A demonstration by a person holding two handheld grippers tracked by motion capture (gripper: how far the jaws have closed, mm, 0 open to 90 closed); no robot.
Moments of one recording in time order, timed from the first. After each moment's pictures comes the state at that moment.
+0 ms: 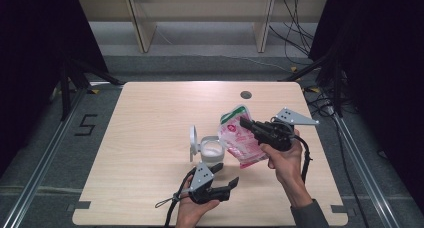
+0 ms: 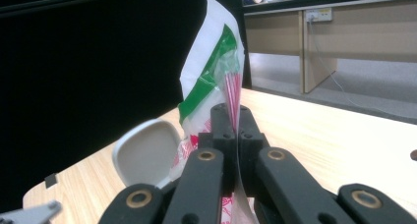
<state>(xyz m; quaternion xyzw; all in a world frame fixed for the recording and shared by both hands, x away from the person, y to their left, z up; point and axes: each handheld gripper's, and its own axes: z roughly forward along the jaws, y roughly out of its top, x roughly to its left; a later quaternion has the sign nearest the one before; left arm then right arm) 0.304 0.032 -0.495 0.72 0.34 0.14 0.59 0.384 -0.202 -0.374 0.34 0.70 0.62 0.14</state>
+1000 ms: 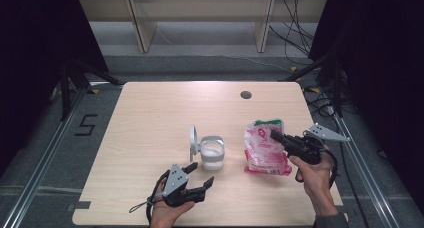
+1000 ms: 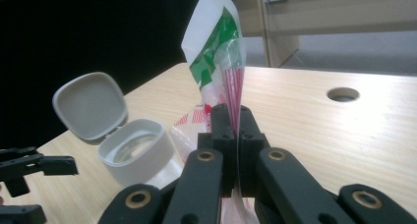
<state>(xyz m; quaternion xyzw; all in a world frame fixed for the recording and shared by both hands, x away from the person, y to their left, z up) 0.293 0.093 -0.485 0.72 0.35 0.19 0.57 0.367 -0.283 -0.413 0.41 0.68 0.59 0.14</state>
